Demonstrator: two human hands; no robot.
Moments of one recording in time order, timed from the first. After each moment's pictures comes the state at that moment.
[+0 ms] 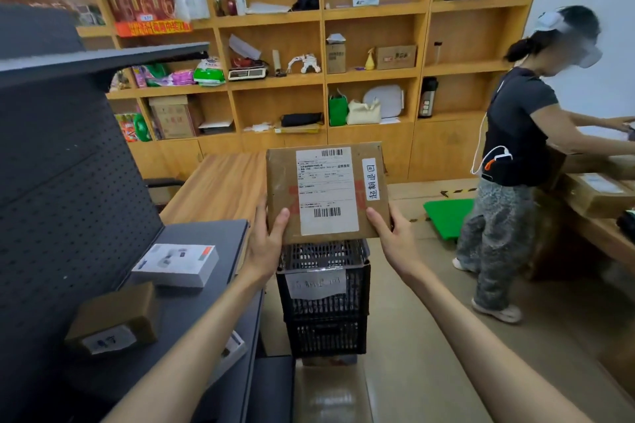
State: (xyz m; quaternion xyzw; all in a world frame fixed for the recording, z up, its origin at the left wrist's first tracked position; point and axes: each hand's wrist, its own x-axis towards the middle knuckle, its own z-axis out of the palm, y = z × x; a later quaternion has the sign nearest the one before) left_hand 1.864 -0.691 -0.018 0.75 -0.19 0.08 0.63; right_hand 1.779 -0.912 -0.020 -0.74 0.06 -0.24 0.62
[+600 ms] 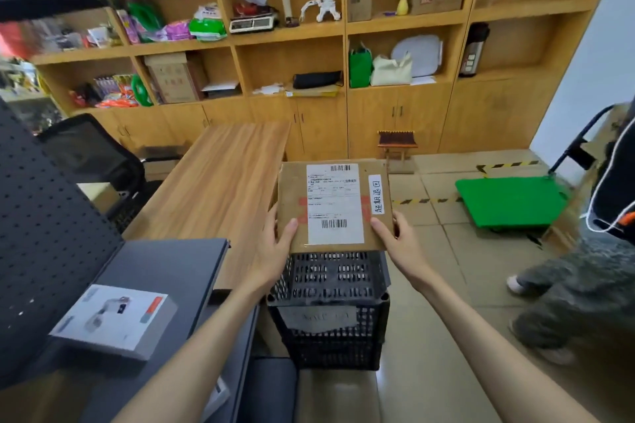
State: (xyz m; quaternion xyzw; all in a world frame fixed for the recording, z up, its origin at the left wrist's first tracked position) left_hand 2.072 -0.787 -0.092 0.80 -0.11 -0.02 0.58; right_hand 2.015 -1.024 -0.115 -0.74 0.11 -0.12 0.66
